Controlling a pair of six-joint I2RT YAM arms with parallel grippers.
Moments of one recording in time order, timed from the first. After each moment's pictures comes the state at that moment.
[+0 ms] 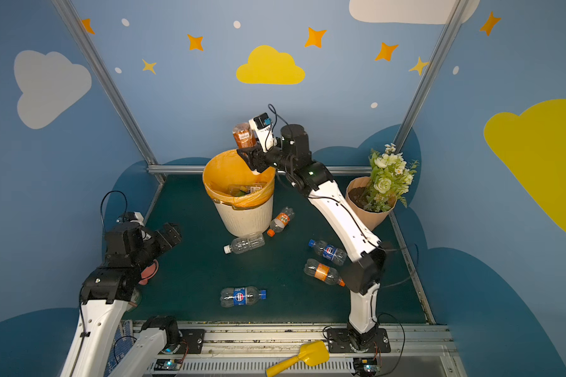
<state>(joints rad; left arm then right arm) 0.03 0.74 0.92 -0.78 -0.04 -0.57 0.64 1.98 2.26 -0.49 -0.36 0.03</state>
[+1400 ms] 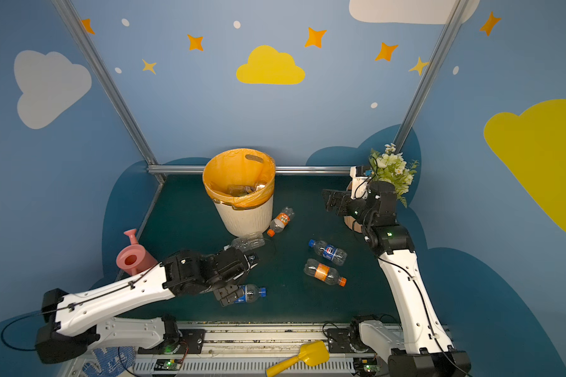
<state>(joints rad) -1.13 1.23 1.16 -1.20 -0.31 0.02 0.14 1.08 1.19 -0.46 -0.32 0.23</state>
